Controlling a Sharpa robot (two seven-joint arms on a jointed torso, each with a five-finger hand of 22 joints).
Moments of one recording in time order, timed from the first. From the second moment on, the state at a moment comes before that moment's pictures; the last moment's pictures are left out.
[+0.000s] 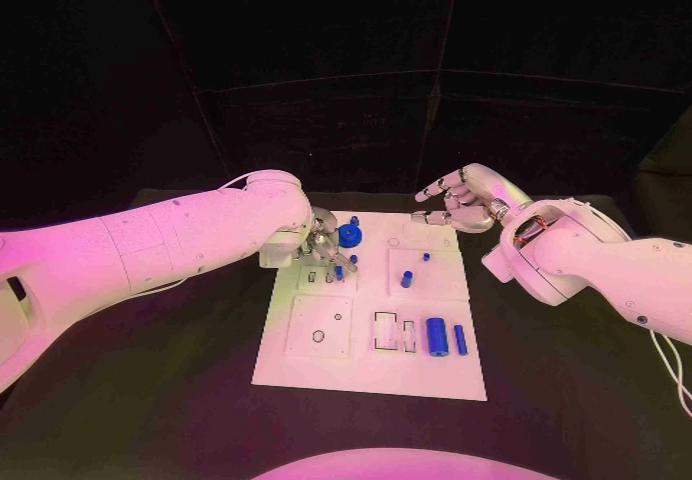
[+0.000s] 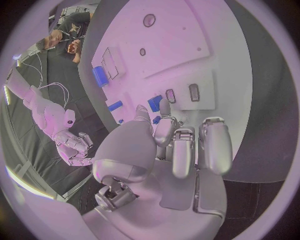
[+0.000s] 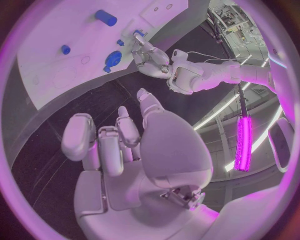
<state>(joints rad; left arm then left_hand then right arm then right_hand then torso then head) 1.32 -0.54 -0.09 1.22 -1.07 0.34 -0.52 1.22 0.15 -0.26 0.23 0.05 0.96 0.03 0.62 0.55 1.36 -0.03 1.26 1.17 1.46 -0.09 1.57 1.31 0.08 1.45 0.01 1.39 1.25 1.24 -0.84 -0.02 1.60 -1.08 -0.47 -0.09 1.32 -0.05 0.00 0.07 0.33 0.93 0.15 0.12 0.07 1.35 0.07 1.24 1.21 1.46 -0.01 1.50 1.31 0.10 1.35 0.09 1.37 1.08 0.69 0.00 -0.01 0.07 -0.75</state>
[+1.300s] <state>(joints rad) 1.32 -0.60 -0.09 1.30 -1.04 0.25 -0.52 1.11 -0.03 0.54 0.13 0.11 0.92 0.04 0.62 0.65 1.36 -0.04 1.25 1.16 1.46 -0.10 1.57 1.31 0.08 1.45 0.01 1.39 1.29 1.24 -0.83 -0.02 1.59 -1.09 -0.46 -0.10 1.32 -0.05 0.00 0.07 0.34 0.93 0.15 0.12 0.07 1.35 0.07 1.24 1.21 1.46 -0.01 1.50 1.31 0.10 1.35 0.09 1.37 1.08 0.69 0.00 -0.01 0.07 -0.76</state>
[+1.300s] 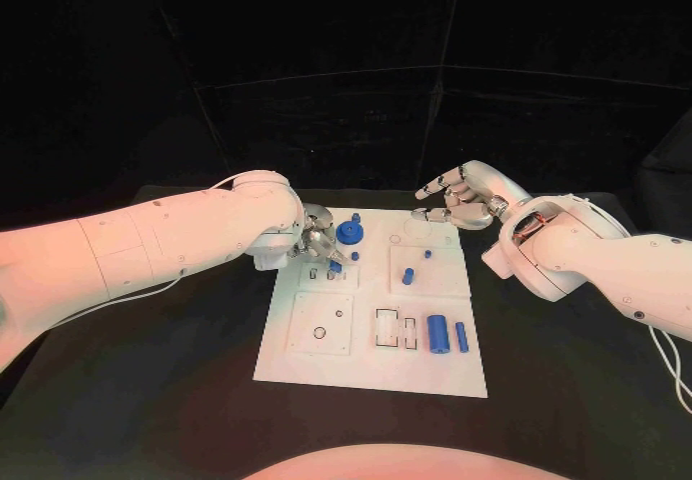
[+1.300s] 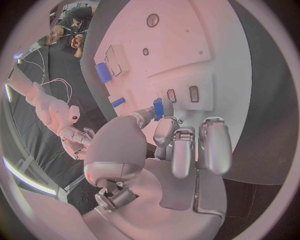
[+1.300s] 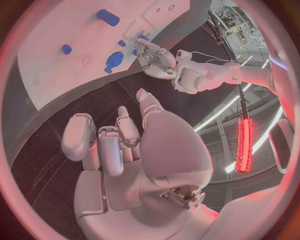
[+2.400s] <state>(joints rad) 1.24 -0.68 -0.09 1.39 -1.08 0.03 -0.52 1.08 -0.06 0.58 0.10 0.10 0.92 0.03 0.64 0.67 1.36 -0.04 1.25 1.16 1.46 -0.10 1.57 1.31 0.08 1.45 0.01 1.39 1.29 1.24 -0.84 -0.02 1.59 -1.09 -0.45 -0.10 1.32 -0.05 0.00 0.07 0.34 0.93 0.15 0.12 0.07 1.35 0.07 1.24 1.21 1.46 -0.01 1.50 1.31 0.10 1.35 0.09 1.37 1.08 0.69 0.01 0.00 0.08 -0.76</state>
